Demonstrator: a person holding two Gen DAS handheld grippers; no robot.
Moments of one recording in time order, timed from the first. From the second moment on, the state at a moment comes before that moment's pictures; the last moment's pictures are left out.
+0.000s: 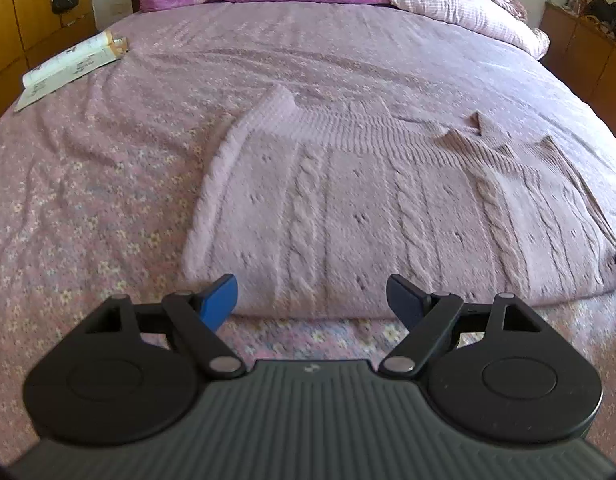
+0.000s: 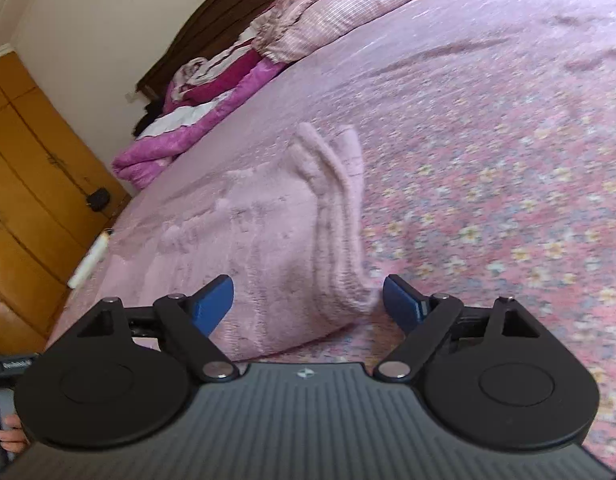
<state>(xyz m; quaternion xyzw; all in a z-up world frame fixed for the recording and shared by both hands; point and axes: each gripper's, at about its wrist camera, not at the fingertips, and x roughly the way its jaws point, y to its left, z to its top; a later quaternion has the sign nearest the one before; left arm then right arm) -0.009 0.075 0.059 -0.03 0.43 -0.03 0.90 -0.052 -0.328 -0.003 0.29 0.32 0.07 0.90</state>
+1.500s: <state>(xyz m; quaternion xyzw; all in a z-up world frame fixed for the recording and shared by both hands) -0.033 0.050 0.059 -0.01 0.44 -0.03 0.90 -0.013 -0.322 -0.022 0.37 0.32 0.09 0.87</state>
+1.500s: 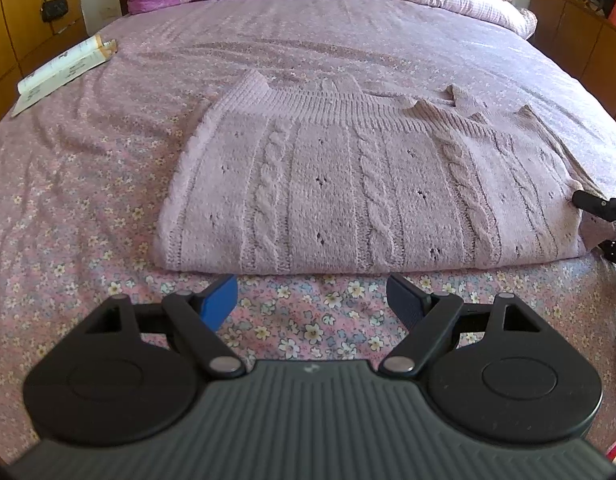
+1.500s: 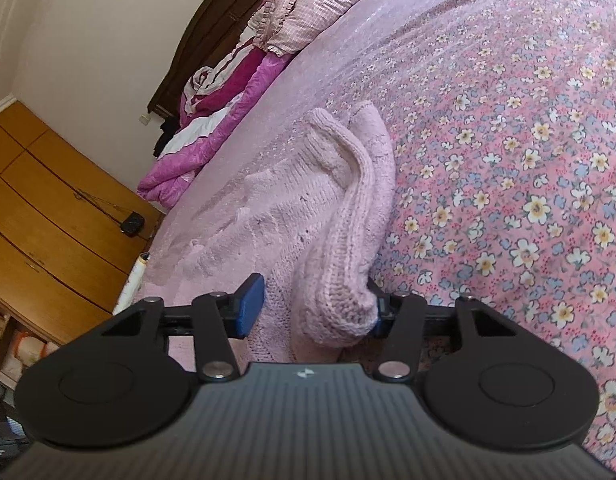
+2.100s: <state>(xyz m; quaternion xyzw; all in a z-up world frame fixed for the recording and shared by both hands) -0.034 0.049 0.065 0.00 0.43 -0.03 0.90 -0.013 -0.311 -0.017 0.35 0.32 0.06 0.88</state>
